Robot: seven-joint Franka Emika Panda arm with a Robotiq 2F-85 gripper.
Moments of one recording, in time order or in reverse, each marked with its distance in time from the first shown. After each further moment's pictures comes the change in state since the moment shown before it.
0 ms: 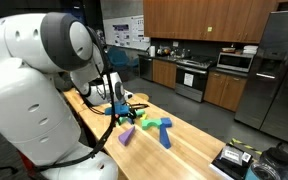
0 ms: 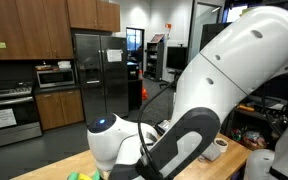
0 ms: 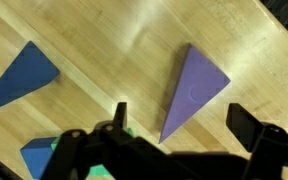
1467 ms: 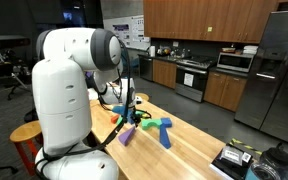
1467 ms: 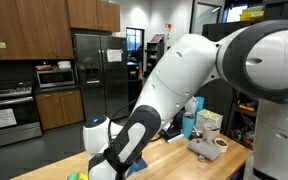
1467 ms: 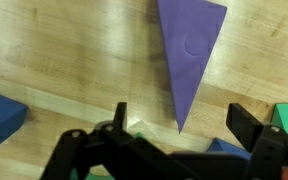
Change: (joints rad) arm 0.010 0.302 -0.094 0.197 0.126 0.081 0.259
